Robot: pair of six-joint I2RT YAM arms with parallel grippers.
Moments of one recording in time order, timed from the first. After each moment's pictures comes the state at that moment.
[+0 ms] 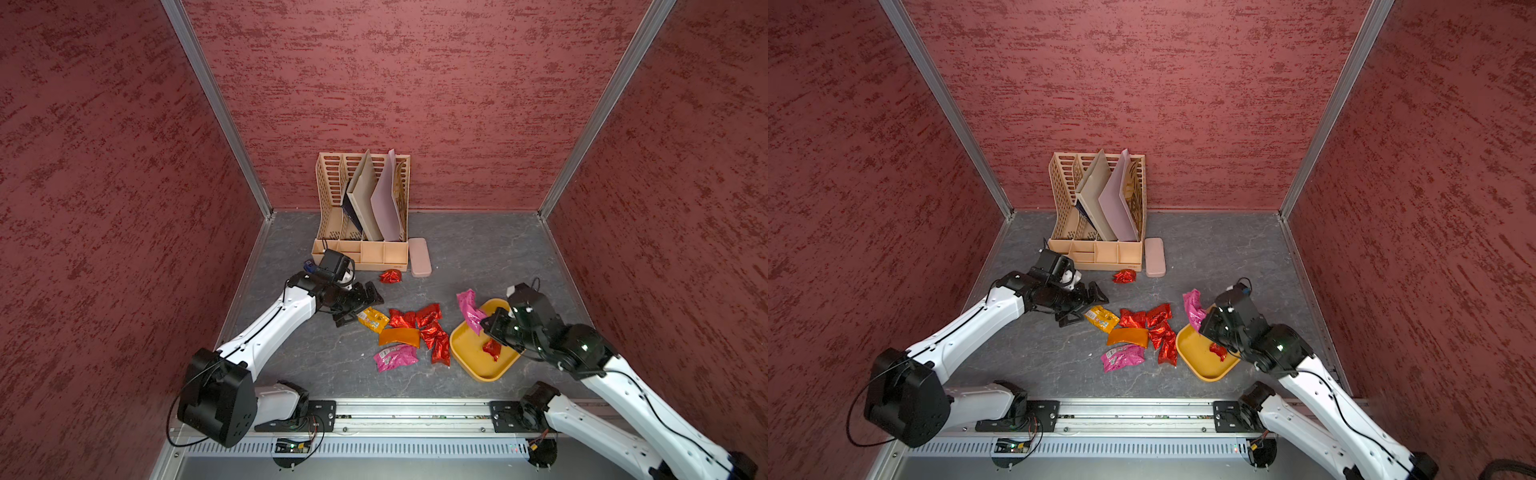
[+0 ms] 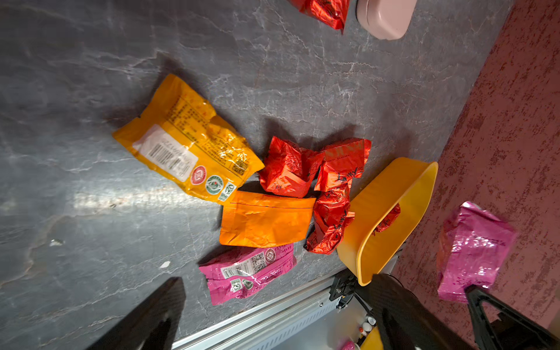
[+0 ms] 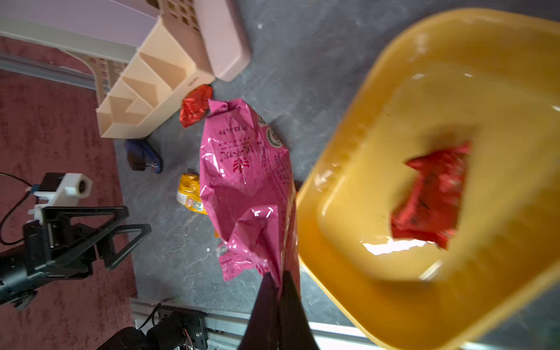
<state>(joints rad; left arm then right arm) -0.40 1.32 0.97 -0.79 0.48 -0.79 0.65 0.65 0.82 -1.05 0.05 1.12</state>
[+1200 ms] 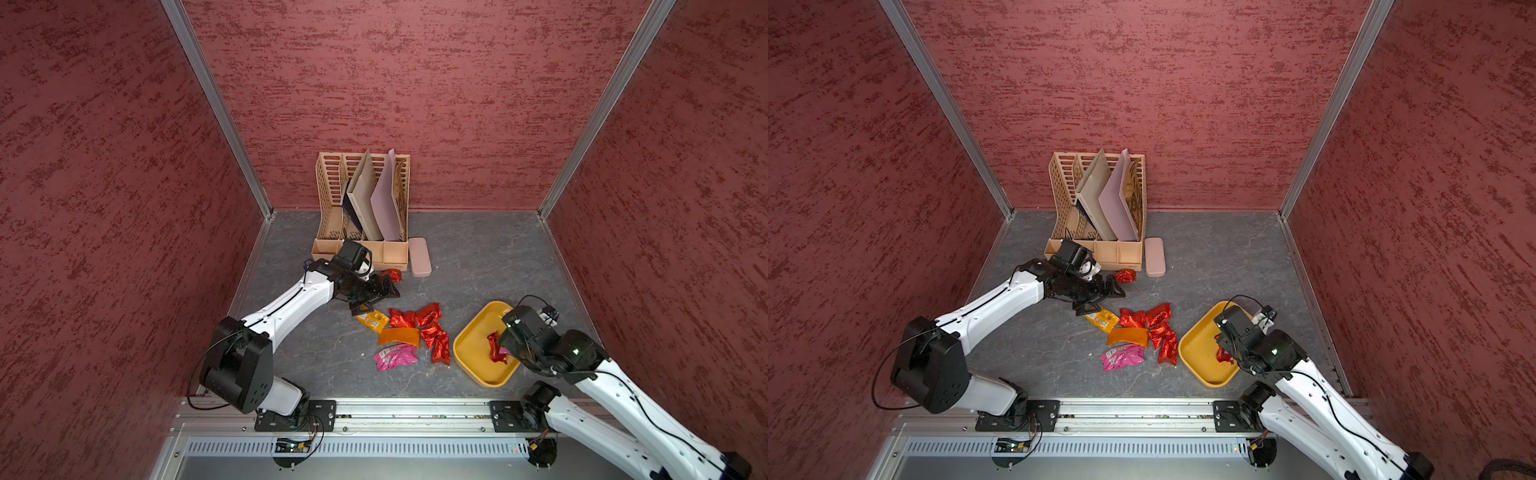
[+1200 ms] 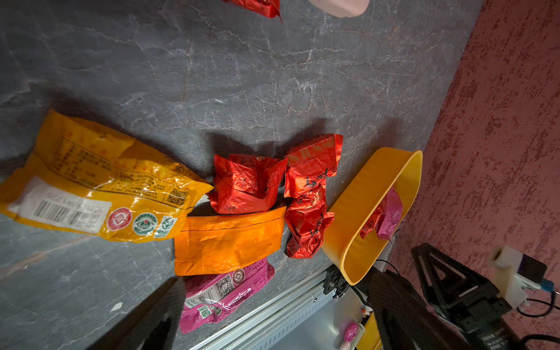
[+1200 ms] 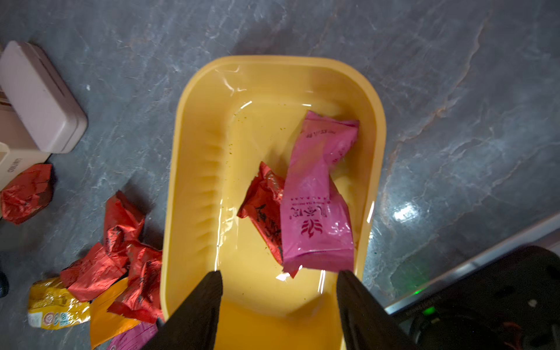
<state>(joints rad) -0.44 1.47 1.08 -0.75 0.52 -0.76 0.64 0.74 0.78 -1.23 0.31 1.26</state>
